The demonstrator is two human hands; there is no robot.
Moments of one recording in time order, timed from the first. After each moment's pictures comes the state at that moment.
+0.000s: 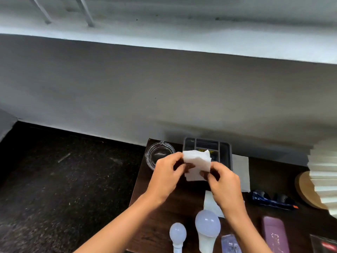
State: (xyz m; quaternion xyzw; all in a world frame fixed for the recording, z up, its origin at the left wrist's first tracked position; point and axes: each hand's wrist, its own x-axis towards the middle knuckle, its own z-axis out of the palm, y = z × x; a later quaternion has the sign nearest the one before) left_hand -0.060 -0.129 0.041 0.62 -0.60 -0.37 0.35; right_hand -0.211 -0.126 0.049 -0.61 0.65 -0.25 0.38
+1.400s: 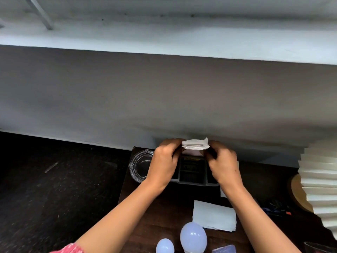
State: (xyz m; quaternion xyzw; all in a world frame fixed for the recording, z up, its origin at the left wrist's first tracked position) left_hand -0.090 -0.197 0.019 0.61 -0.66 -0.24 0.36; right_hand -0.241 -0.205 0.037 -0.64 0.64 -0.28 0.32
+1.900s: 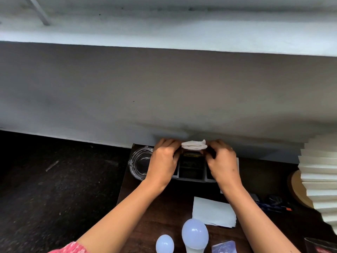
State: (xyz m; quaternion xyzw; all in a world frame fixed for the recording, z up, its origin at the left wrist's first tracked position) left_hand -0.091 -0.192 0.006 0.63 -0.70 -0.19 0.27; right_hand -0.245 -0.200 0.020 -0.65 0.67 -0.24 0.27
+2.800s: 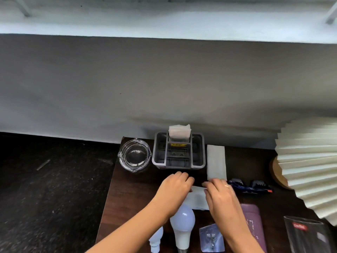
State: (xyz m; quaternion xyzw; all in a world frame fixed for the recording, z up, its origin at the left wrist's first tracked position) left_hand -0.140 -0.114 -0.029 0.48 -0.86 -0.15 -0.08; right_hand -0.293 -0.083 -0.023 -0.77 0.62 -0.08 0.12
